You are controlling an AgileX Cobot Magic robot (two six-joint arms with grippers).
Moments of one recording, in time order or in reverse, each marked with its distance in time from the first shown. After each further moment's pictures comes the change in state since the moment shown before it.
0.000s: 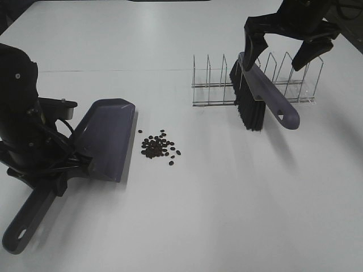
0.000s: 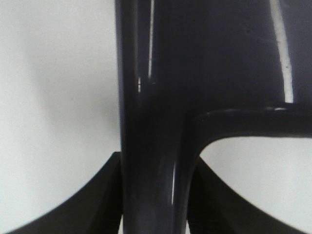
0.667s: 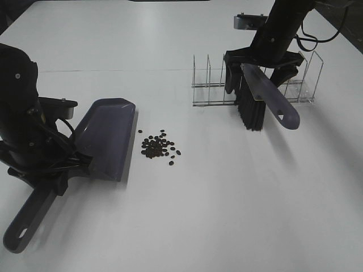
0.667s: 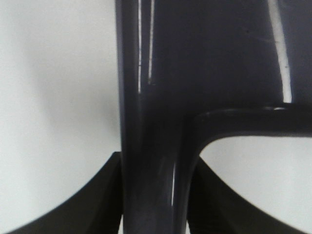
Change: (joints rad) left arm 0.000 0.000 0.000 0.000 -0.006 0.000; right arm 0.000 0.324 -0.266 0.008 0.020 -0.018
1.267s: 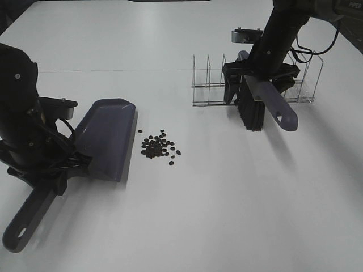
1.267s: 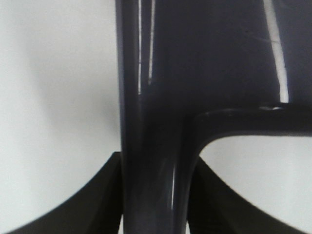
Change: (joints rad) left arm 0.000 0.000 0.000 0.006 -0.001 0.000; right arm 0.000 0.048 -0.009 0.000 0.001 0.009
